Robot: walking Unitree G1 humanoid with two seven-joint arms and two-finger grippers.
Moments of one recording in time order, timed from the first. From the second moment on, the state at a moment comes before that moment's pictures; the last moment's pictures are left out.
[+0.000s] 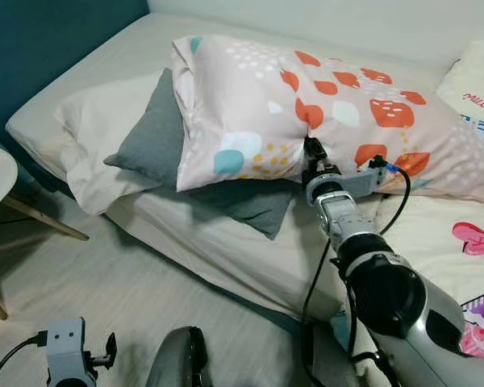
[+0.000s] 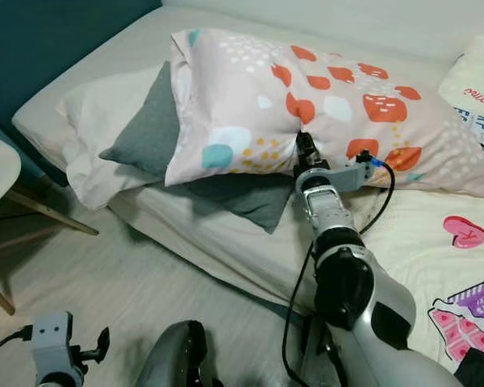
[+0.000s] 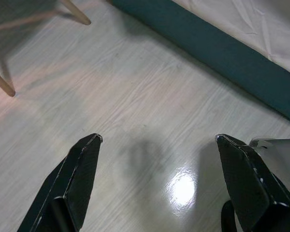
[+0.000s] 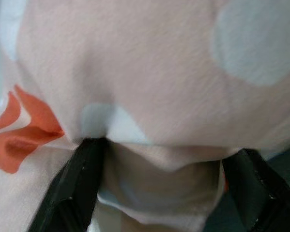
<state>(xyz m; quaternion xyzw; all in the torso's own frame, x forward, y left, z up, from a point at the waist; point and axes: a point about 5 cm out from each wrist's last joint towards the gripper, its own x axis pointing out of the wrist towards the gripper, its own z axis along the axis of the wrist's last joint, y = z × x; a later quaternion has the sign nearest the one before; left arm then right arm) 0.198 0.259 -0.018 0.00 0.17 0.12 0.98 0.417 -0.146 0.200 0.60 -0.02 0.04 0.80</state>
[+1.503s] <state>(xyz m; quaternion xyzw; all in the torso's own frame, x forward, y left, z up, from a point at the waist) 0.293 0.284 0.054 -0.01 0.09 0.21 0.97 0.400 -0.165 0.264 0.40 -0.20 0.24 0.86</state>
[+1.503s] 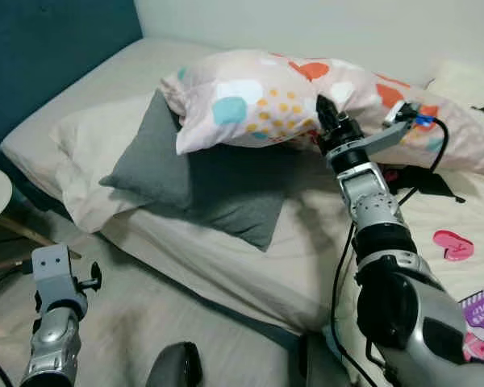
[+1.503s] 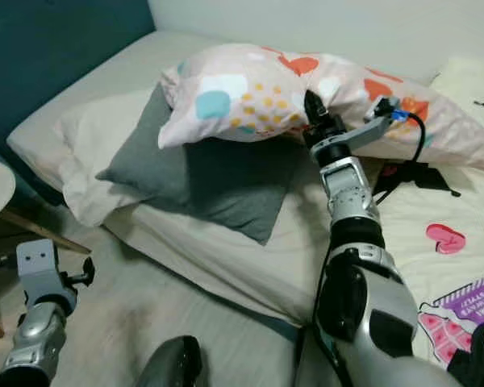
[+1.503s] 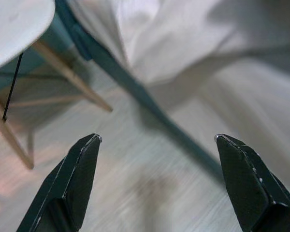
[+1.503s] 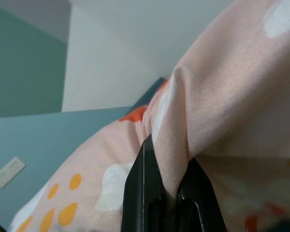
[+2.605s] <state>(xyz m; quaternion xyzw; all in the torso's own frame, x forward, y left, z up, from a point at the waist) 0.284 0.242 0.013 0.01 0.17 0.17 0.97 0.377 -0.087 0.296 0.33 -0.20 0.39 0.84</state>
